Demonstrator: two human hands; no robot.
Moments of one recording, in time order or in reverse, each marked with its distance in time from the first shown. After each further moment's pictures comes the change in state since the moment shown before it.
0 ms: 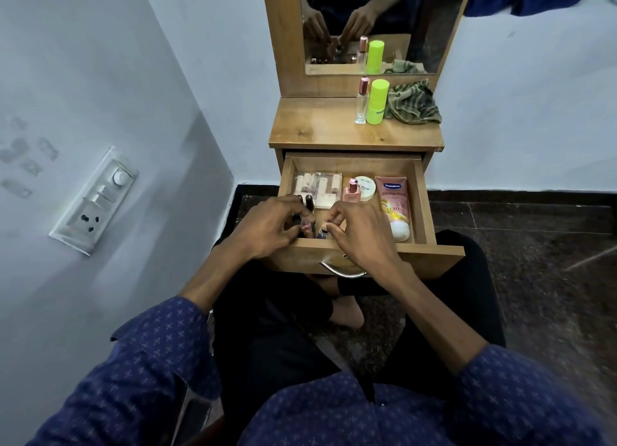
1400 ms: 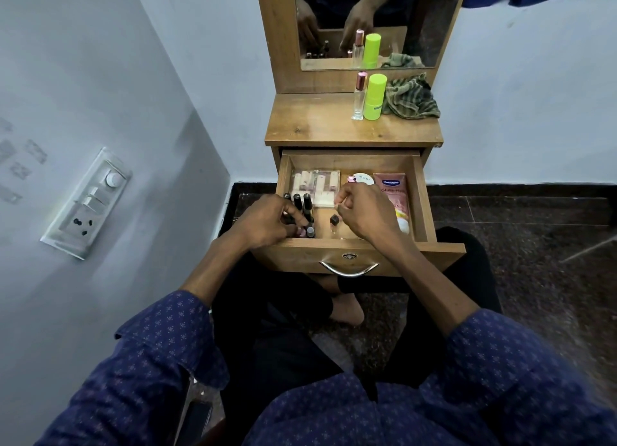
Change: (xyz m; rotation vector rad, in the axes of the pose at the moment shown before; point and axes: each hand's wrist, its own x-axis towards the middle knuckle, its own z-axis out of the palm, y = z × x) left_hand 0.019 -0.022 0.008 -0.220 -0.081 -0.170; right_hand 0.044 0.022 0.005 0.016 -0.110 0.228
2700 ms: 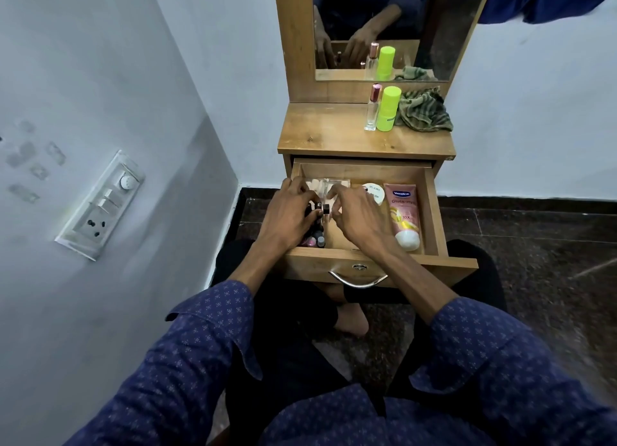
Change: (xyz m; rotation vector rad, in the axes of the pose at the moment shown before) left_hand 0.030 0.007 0.024 0.375 0.426 0.053; right_hand 0.020 -0.015 0.025 -0.154 0.111 -0.242
